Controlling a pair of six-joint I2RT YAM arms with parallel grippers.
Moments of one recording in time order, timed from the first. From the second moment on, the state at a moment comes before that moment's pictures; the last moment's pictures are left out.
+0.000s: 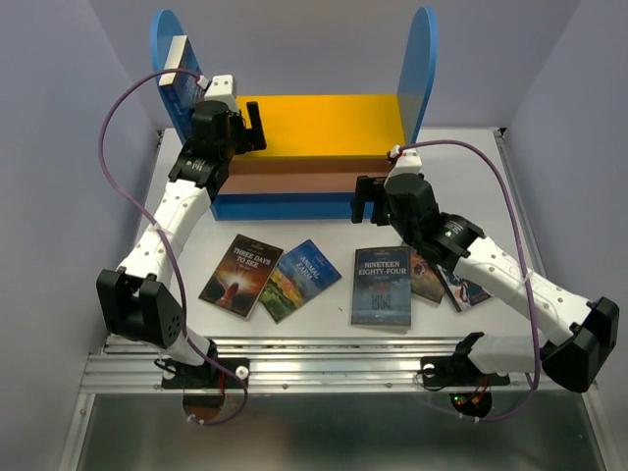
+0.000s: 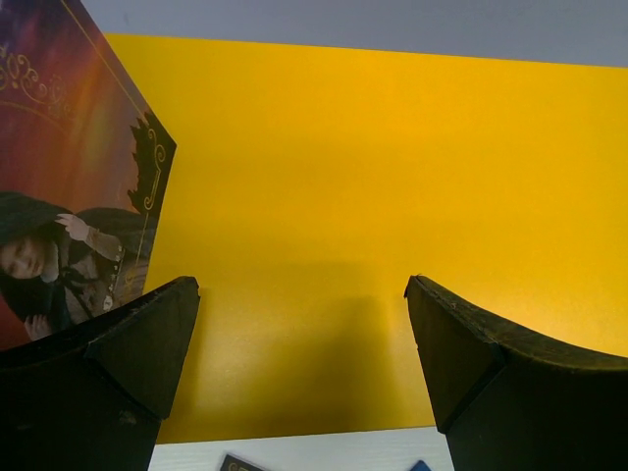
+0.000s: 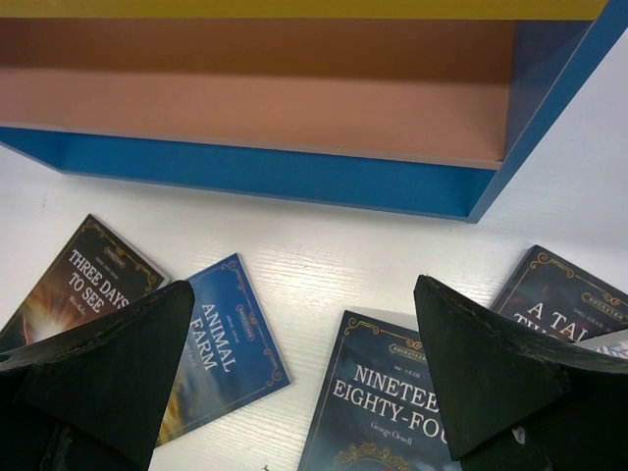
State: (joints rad) left arm -0.25 1.51 1.48 -0.26 -0.15 -0.21; right arm 0.76 1.23 1.16 -0.37 0.46 0.42
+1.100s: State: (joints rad) left arm -0.25 1.37 1.50 -0.20 0.11 -0.22; right arm 0.75 1.21 1.13 -0.37 0.46 0.43
